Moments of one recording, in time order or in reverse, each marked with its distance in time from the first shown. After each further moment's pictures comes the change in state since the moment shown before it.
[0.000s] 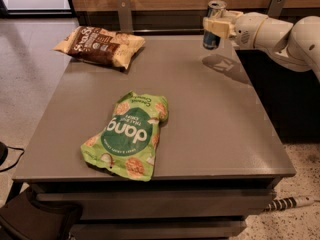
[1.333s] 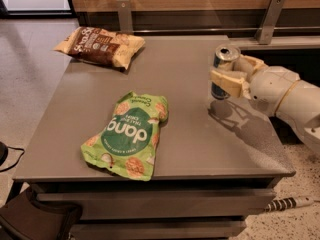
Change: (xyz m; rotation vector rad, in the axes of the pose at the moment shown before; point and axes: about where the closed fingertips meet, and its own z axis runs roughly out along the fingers) arm 0.001 0.174 -0.145 0.111 0.008 -0.124
